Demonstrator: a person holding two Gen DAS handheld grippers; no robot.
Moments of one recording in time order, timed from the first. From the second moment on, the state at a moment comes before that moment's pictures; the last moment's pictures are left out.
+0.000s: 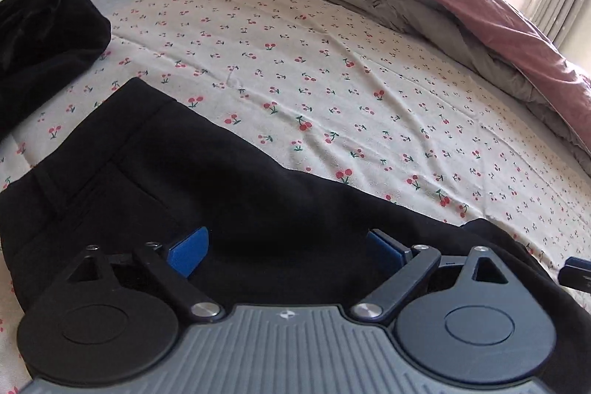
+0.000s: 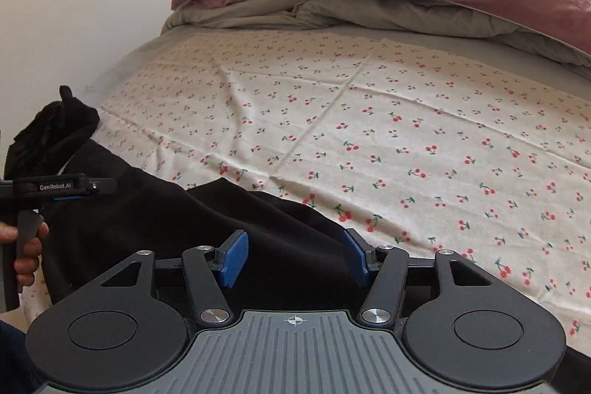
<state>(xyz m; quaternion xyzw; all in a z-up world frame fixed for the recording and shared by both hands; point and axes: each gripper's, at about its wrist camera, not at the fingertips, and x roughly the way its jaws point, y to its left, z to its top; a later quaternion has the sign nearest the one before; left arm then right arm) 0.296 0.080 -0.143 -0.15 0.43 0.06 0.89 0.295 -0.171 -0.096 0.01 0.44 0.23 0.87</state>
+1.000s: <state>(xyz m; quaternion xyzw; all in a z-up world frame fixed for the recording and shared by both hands) 0.290 0.090 -0.144 -0.17 0.43 0.07 0.88 0.310 -0.058 -0.128 -0.21 0.40 0.34 0.82</state>
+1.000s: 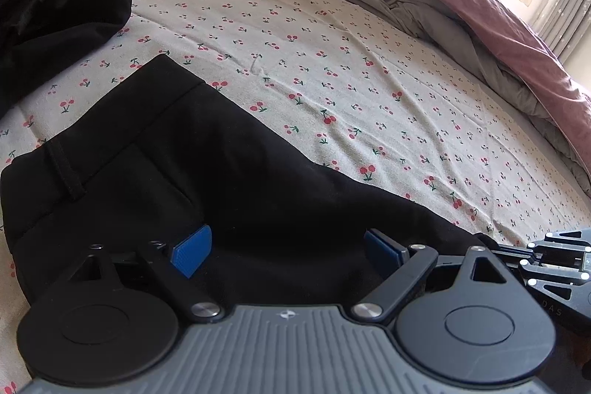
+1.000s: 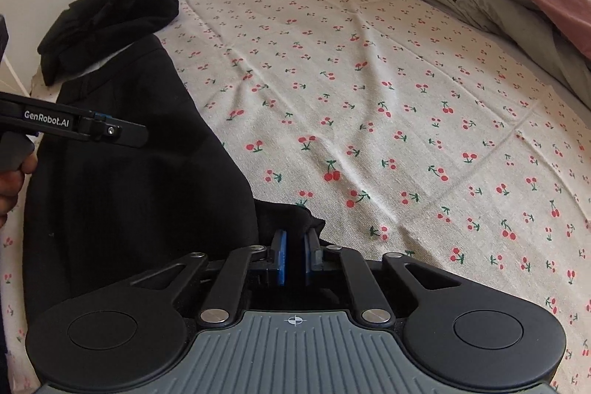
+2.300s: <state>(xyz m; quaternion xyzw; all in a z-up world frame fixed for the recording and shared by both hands) 0.267 0.189 -0.120 -0.23 0.35 0.24 0.88 0.325 -0.051 -0.144 -0.19 0.35 0.20 0.90</state>
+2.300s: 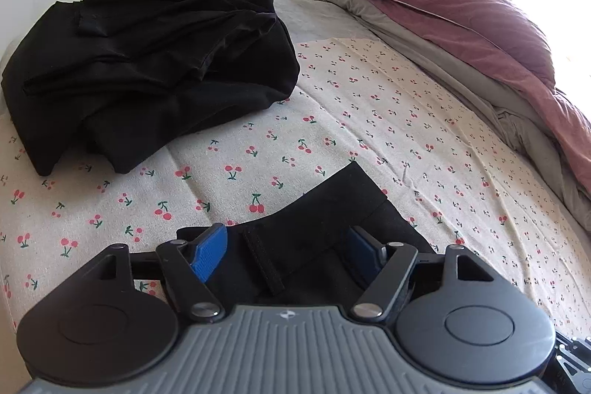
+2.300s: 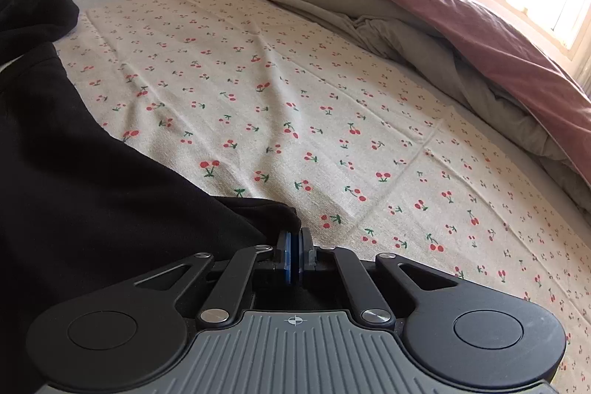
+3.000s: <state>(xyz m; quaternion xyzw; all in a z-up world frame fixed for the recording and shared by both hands) 0.271 0.182 -0.135 -0.20 0.39 0.31 0.84 0.342 -0.061 -0.119 -0.12 0.35 0.27 0.89</state>
